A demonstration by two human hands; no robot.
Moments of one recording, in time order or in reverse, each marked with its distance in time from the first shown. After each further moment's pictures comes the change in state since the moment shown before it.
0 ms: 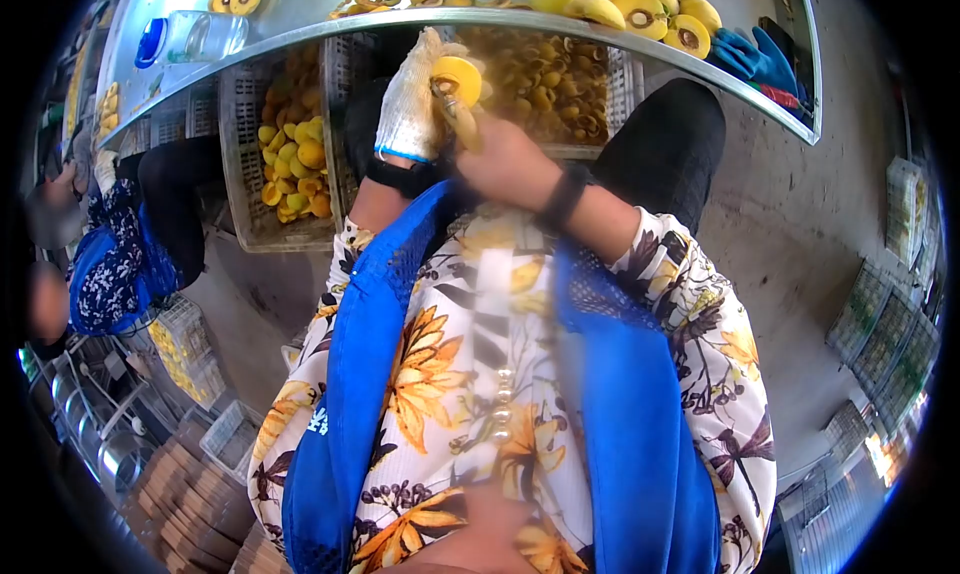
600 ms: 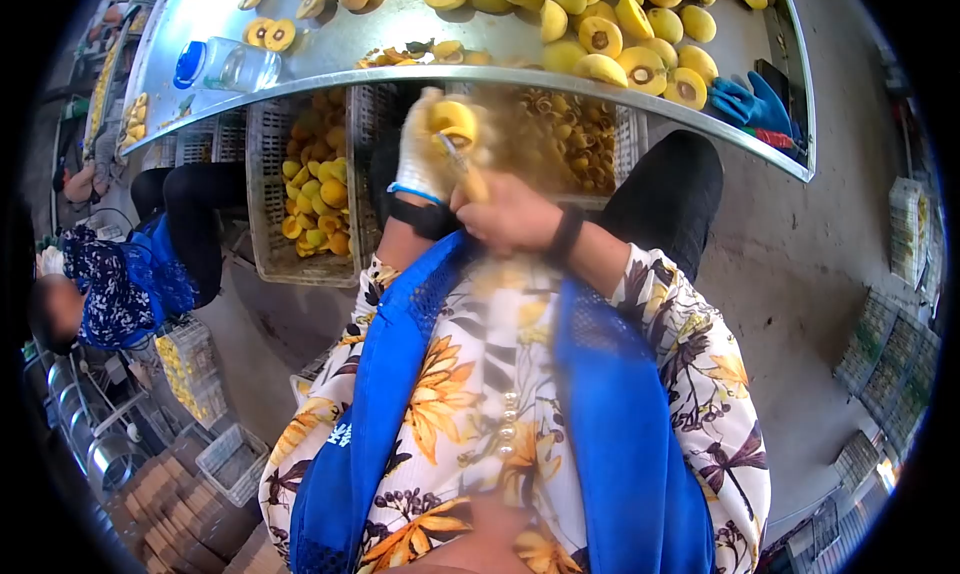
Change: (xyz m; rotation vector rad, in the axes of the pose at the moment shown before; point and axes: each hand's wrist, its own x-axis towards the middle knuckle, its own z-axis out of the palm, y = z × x) left_hand -0.007 0.019 0.012 -0.331 0.053 -0.194; right_hand -0.012 -0.008 -0.005 0.418 -0.366 -0.009
